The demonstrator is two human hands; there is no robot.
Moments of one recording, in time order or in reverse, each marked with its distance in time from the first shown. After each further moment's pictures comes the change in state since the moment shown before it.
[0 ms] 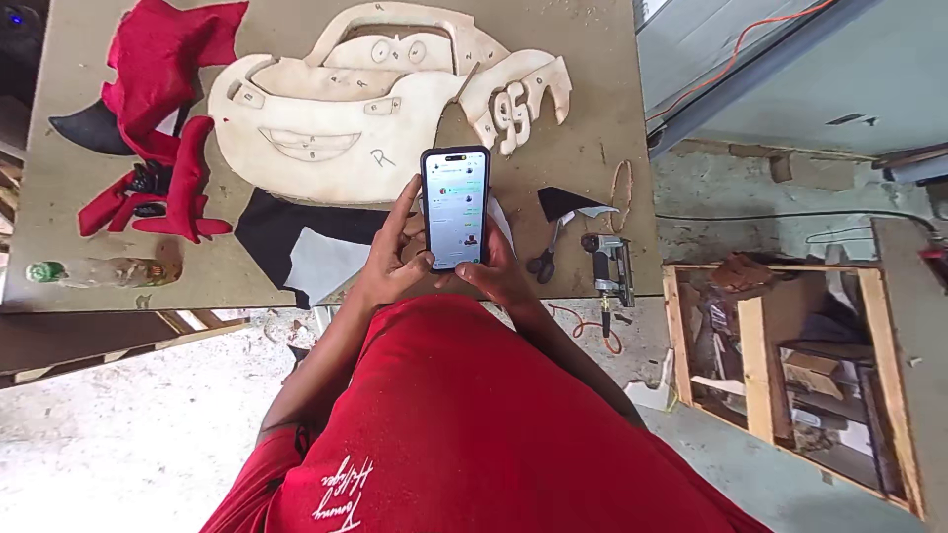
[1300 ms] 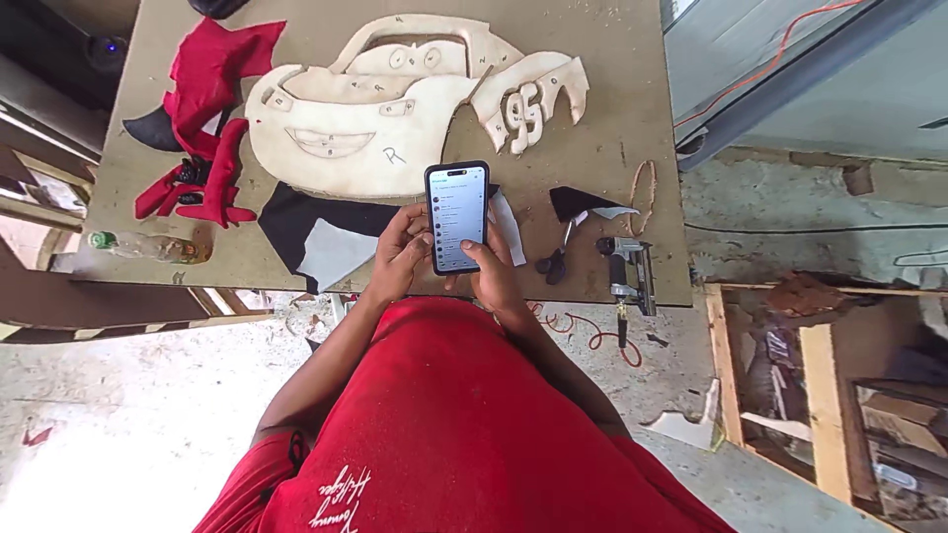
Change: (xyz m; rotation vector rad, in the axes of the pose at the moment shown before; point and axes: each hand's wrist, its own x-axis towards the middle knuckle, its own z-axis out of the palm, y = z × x) left_hand -0.022 -0.001 0.050 -0.090 0.192 -0.067; right_hand -0.037 0.010 -0.001 0.040 0.191 -0.022
